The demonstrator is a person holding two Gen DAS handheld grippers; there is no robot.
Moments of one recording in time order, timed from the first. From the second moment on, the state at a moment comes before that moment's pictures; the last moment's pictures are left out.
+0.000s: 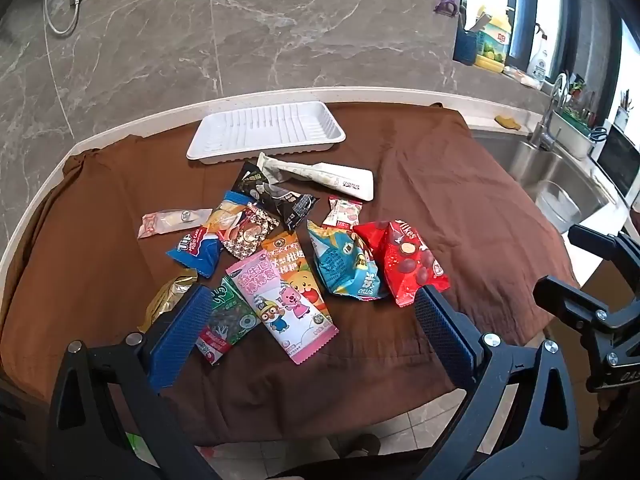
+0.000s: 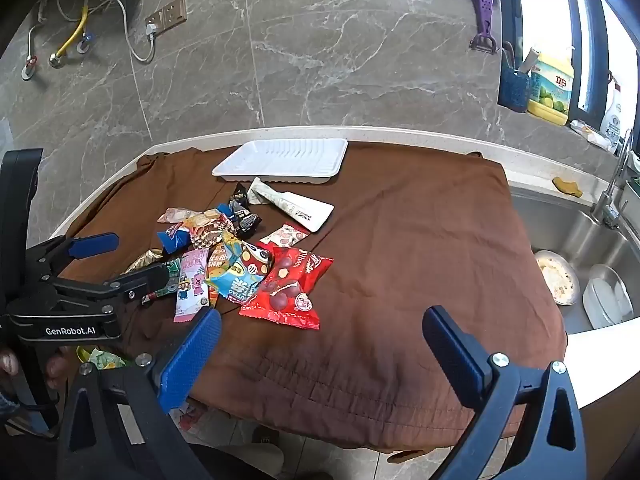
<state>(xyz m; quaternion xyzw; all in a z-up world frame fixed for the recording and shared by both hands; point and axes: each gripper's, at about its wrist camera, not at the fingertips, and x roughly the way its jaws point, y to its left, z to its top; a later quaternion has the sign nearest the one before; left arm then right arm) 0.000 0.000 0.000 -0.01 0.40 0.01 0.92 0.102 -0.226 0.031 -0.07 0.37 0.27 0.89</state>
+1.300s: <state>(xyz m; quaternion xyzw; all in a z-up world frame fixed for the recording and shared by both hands) -0.011 0.002 -0.002 -0.01 0.39 0.01 0.92 0.102 -0.224 0.031 -0.07 0.37 0.27 0.89</state>
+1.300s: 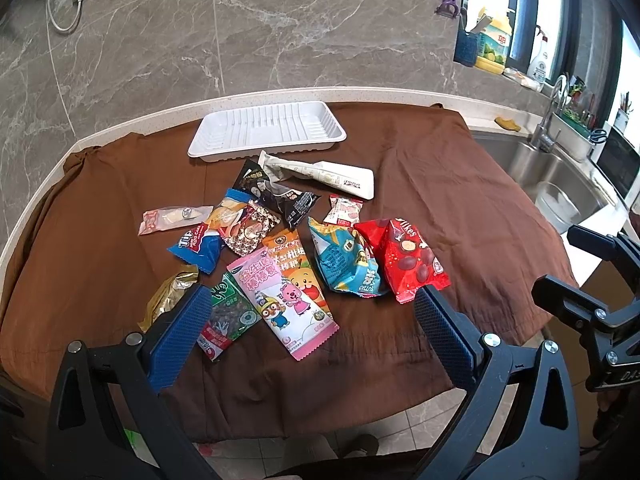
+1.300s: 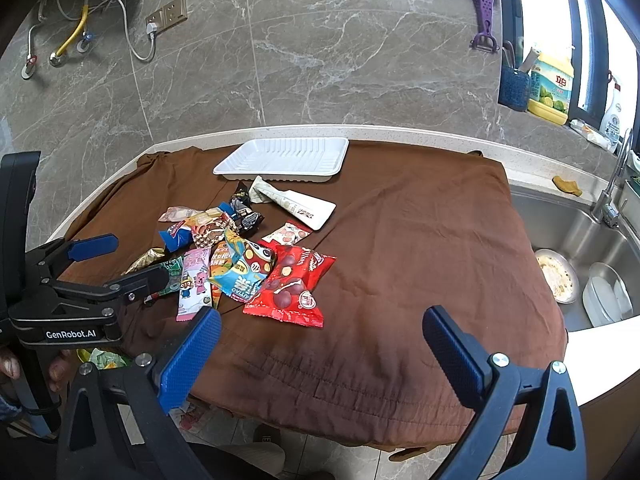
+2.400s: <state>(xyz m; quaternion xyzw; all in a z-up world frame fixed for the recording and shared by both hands) 0.001 -0.002 -0.005 -0.01 0.40 0.01 0.92 0.104 -0.223 0.029 -0.07 0.37 0.27 0.88</state>
